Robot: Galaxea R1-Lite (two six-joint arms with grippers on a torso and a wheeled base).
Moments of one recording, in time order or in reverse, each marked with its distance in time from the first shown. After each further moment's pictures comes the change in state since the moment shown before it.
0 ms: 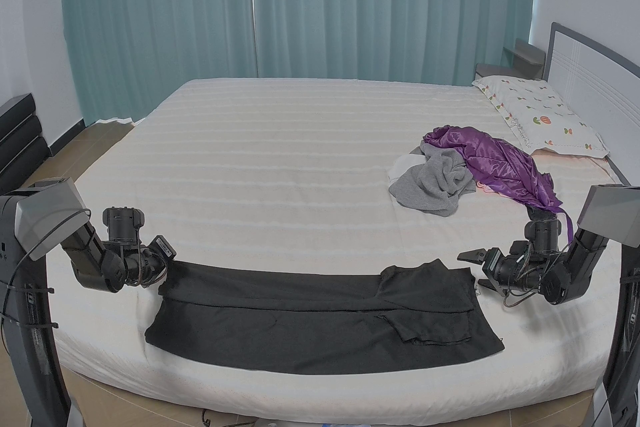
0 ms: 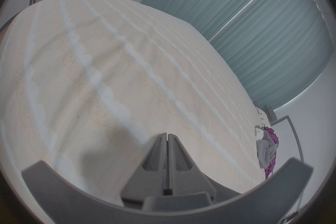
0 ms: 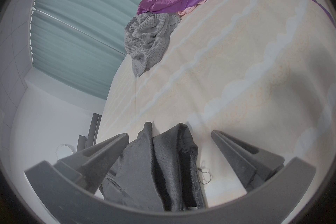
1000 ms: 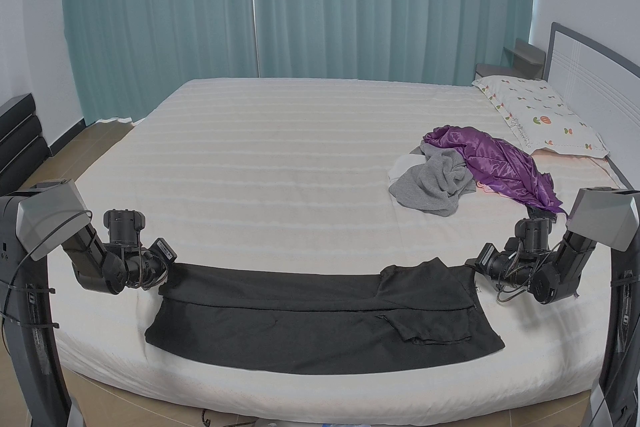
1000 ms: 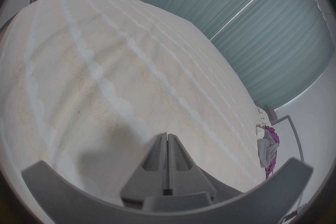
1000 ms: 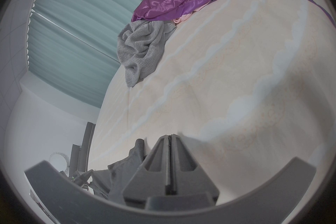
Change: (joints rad) left arm -0.001 0.008 0.007 -0.003 -0.003 -0.002; right arm 0.024 0.063 -0.078 -0.034 -0.122 0.046
